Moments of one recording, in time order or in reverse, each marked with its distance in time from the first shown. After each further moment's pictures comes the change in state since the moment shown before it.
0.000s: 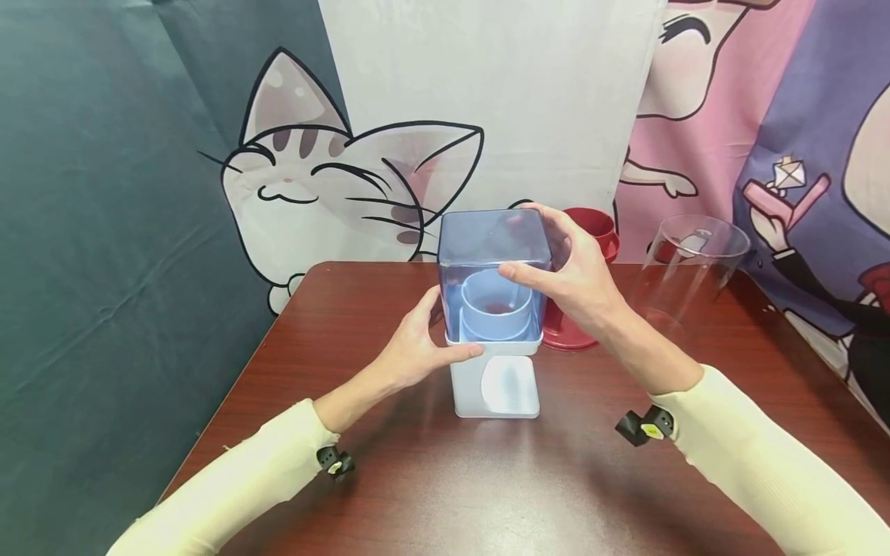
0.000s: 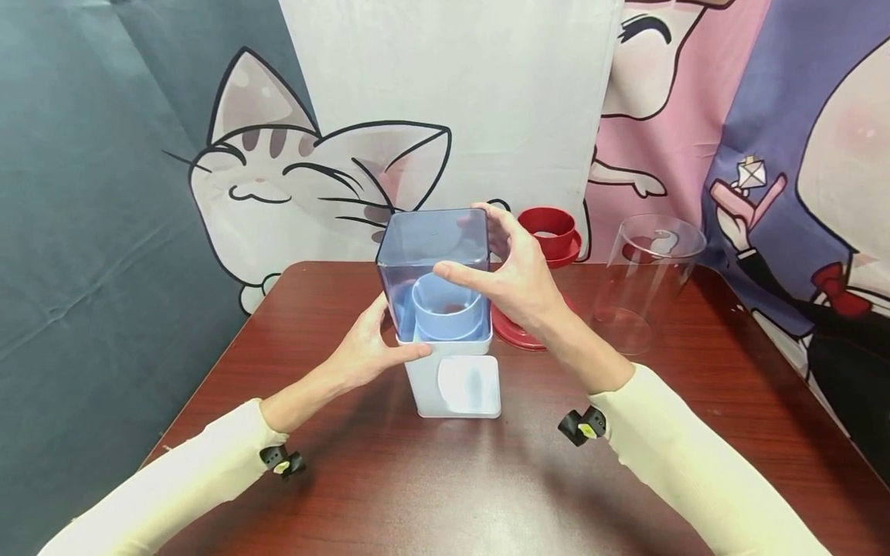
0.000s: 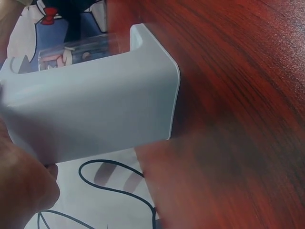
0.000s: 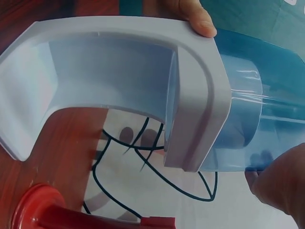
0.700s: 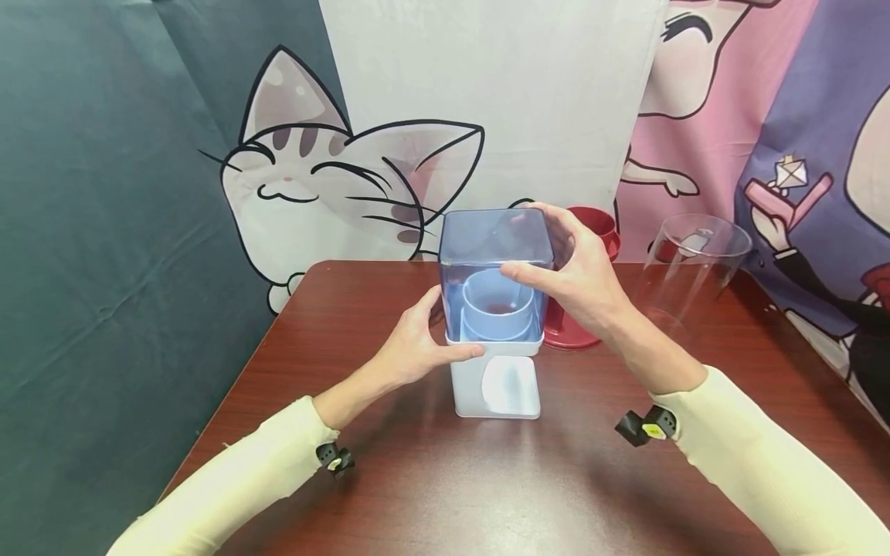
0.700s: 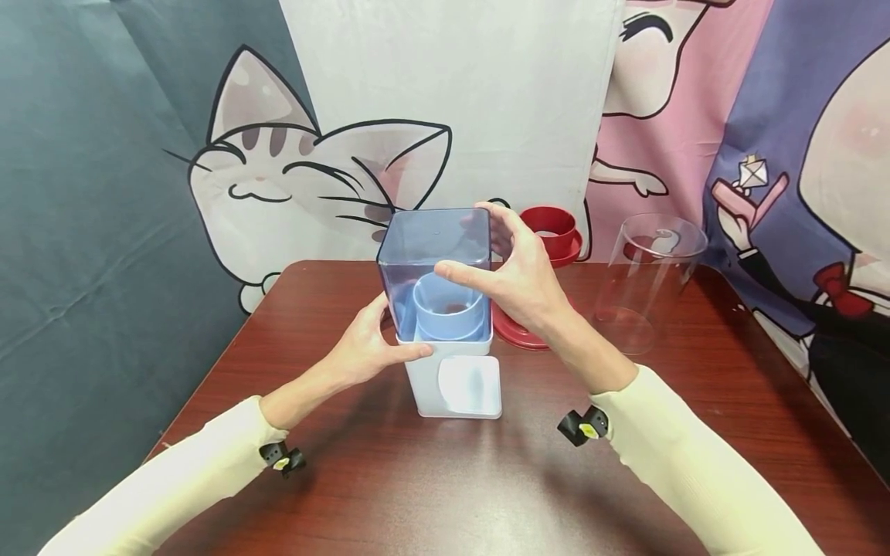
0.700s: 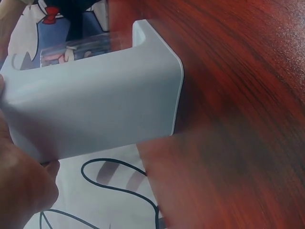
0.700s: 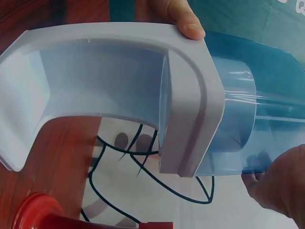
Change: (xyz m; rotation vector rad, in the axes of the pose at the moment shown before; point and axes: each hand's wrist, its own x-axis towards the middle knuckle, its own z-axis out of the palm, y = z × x) left_hand 0.004 0.001 -0.001 -0.008 -0.013 0.038; right_hand 0.000 -0.004 -0.002 -0.043 0.014 0.006
